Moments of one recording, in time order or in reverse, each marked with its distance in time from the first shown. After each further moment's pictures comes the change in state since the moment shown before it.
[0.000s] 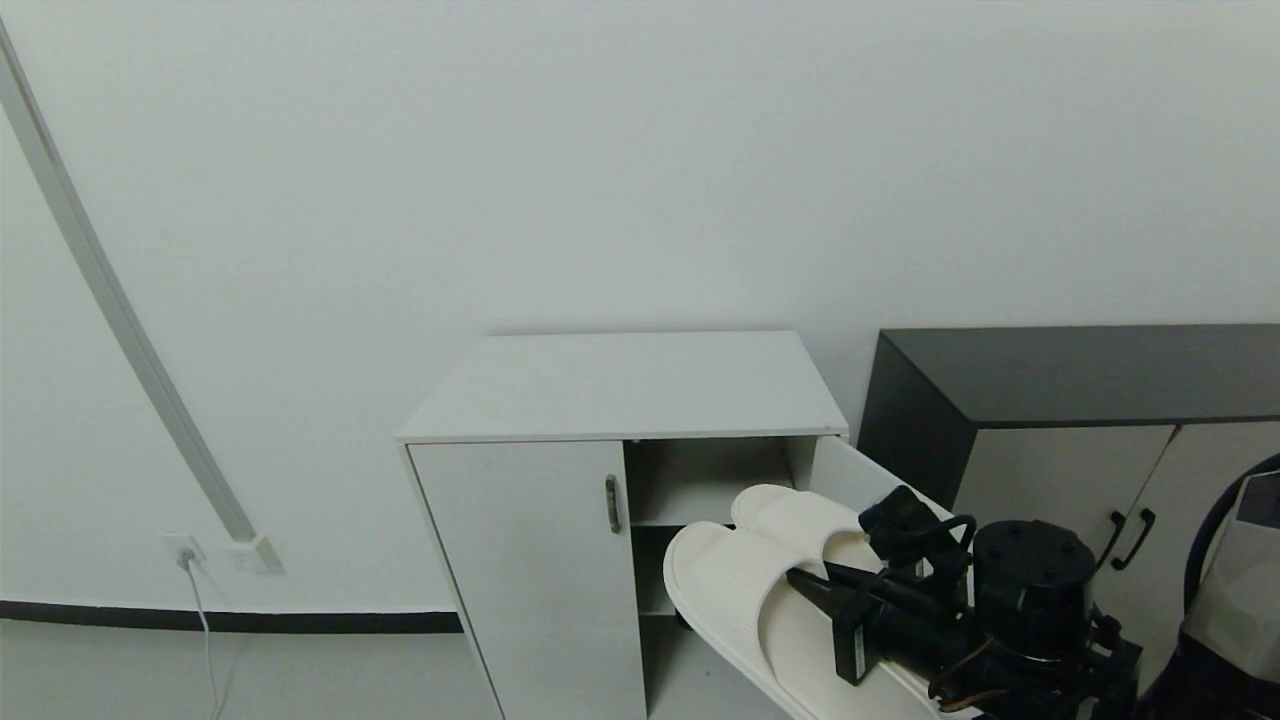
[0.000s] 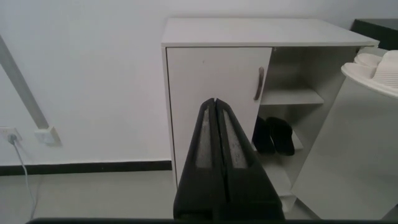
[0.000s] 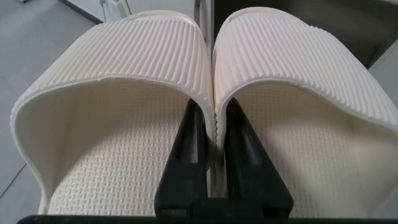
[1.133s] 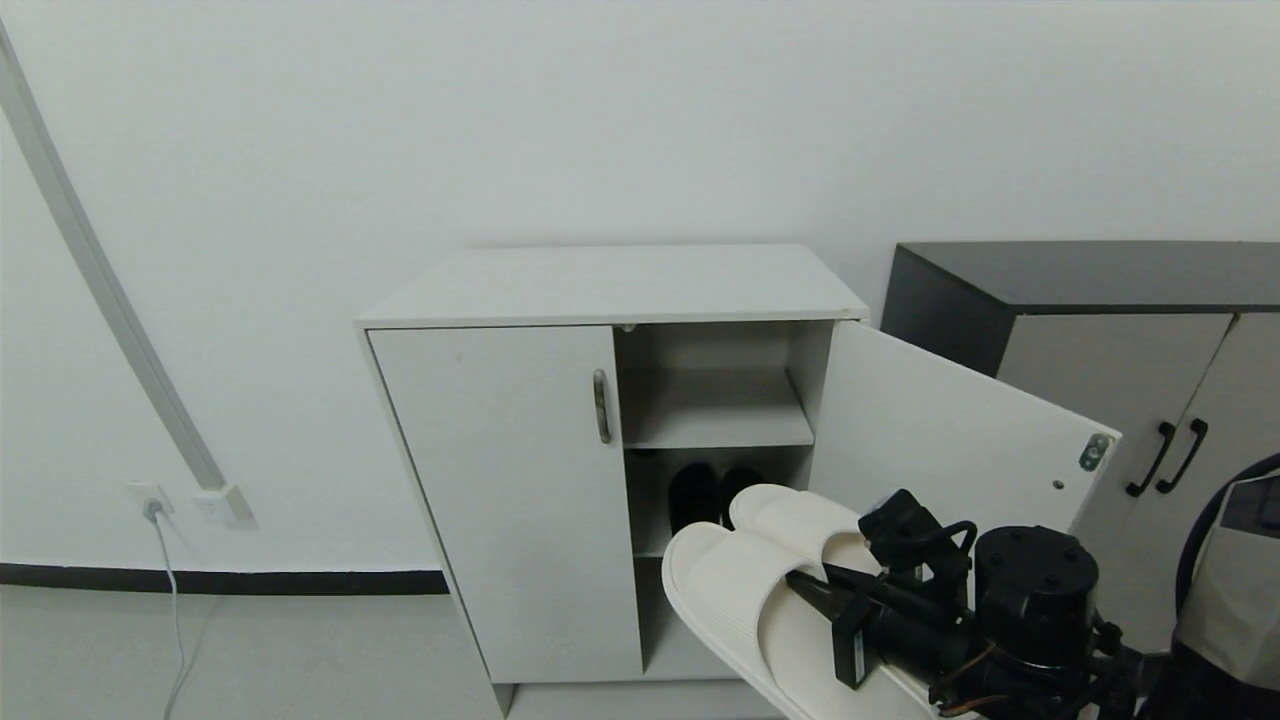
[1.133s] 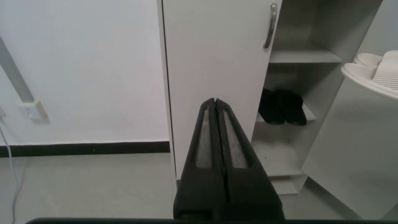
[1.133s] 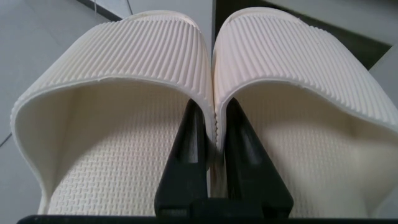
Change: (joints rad) left arm 0.000 0.000 0.000 0.000 0.000 -0.001; right arm 0.004 0.015 0.014 -0.044 0.000 -0.008
